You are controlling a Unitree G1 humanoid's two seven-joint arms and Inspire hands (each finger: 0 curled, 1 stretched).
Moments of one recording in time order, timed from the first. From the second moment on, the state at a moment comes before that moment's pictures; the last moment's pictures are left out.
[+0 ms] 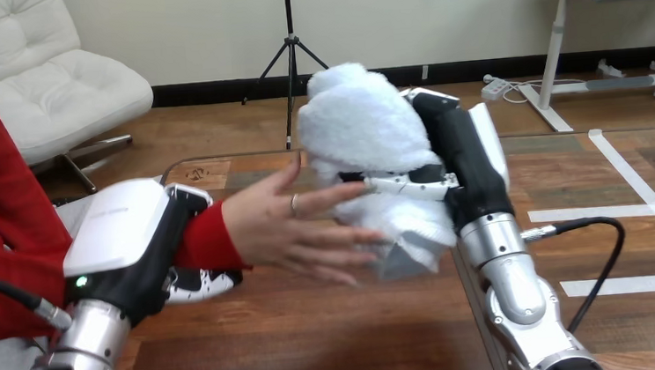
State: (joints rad) left arm -0.03 0.53 -0.10 -0.03 0.69 -0.16 0.06; right arm -0.58 -0.05 -0.01 1.03 -0.16 -0.78 -0.11
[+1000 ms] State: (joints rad) left arm -0.04 0.53 -0.10 -0.03 0.69 -0.19 0.07; right arm -0.54 -0.02 0.02 0.97 -0.16 -0.80 -0.10
